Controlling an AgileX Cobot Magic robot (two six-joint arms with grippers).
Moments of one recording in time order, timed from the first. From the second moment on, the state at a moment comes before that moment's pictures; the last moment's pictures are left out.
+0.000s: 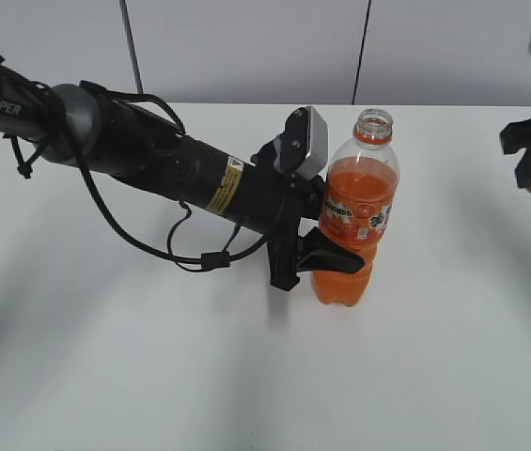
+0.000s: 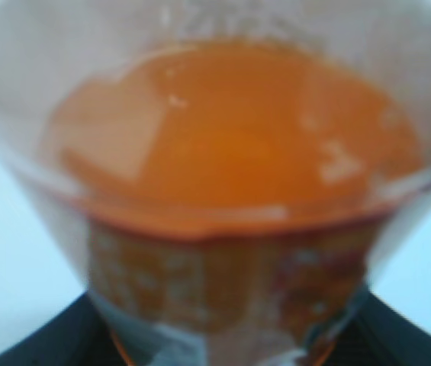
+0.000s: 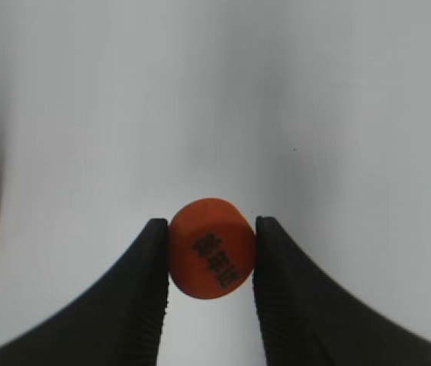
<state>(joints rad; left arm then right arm) -0.53 2.24 -1.41 1.70 -0.88 -0.95 0.12 1.58 -1.06 -0.05 0.70 0.04</state>
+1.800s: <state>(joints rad) -0.53 2.24 -1.41 1.70 -0.87 -0.95 0.12 1.98 -1.05 0.01 0.42 0.10</state>
